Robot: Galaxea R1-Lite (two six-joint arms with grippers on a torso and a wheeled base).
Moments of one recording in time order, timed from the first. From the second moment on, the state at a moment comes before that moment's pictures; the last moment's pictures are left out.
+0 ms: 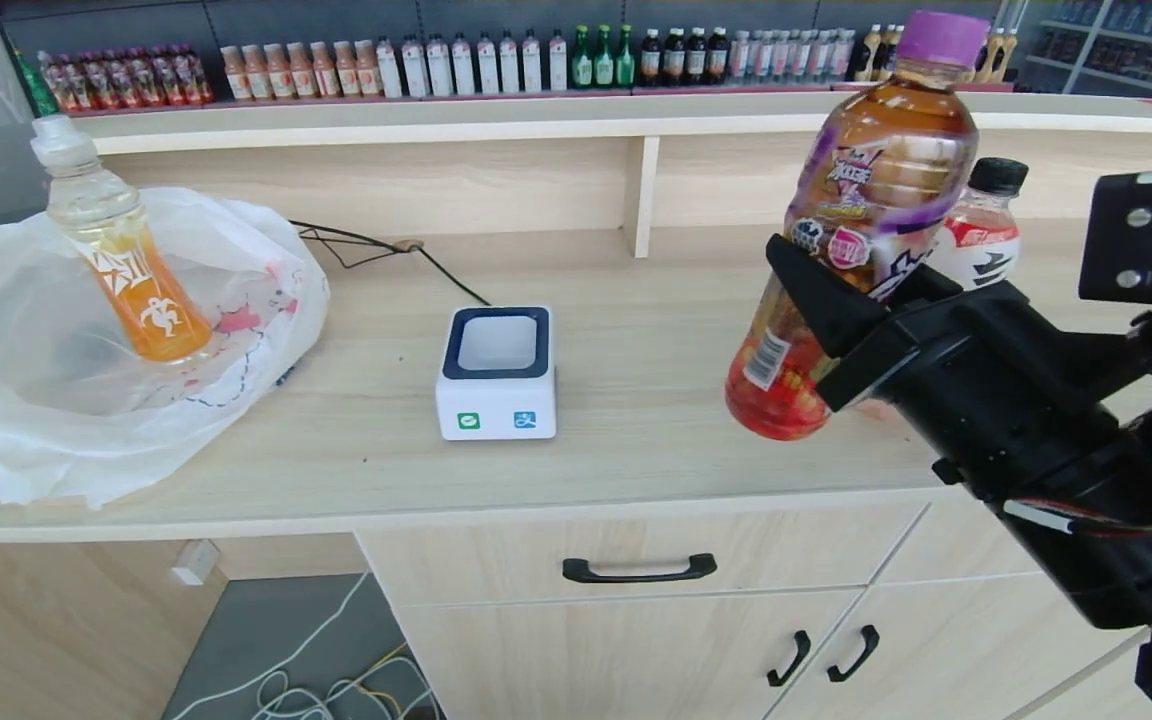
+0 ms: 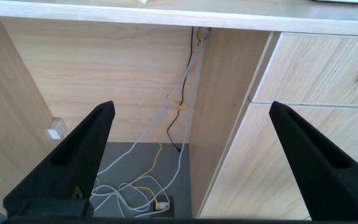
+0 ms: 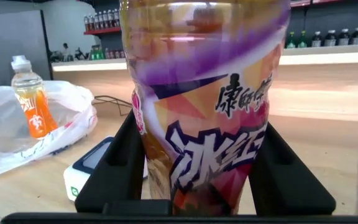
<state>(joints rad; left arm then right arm) 0.00 0.00 0.00 0.00 0.00 0.00 0.72 1.60 -0.57 -1.53 -0.17 -0.09</state>
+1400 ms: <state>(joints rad) 0.00 0.00 0.00 0.00 0.00 0.00 0.58 1.57 -0.52 -1.57 -0.21 -0.13</state>
